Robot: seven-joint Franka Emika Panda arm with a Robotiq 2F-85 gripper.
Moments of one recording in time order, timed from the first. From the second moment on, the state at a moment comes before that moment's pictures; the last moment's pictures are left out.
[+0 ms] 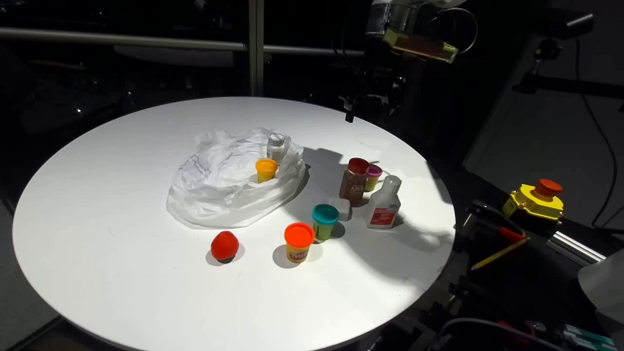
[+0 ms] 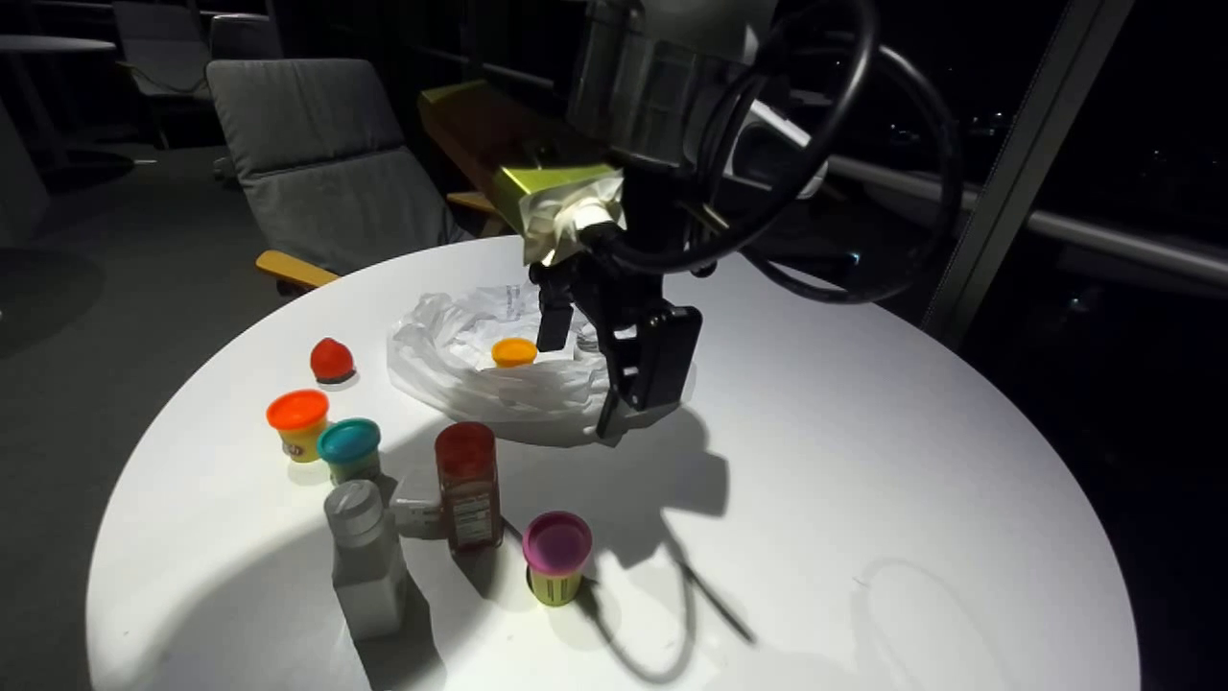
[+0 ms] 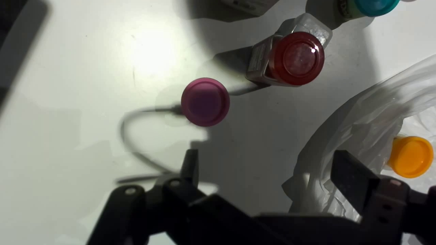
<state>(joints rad) -0.09 0.19 -0.09 -2.30 0.21 2.39 0.19</state>
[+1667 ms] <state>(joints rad) 0.02 0.40 -0.20 -2.35 0.06 2.60 0.63</state>
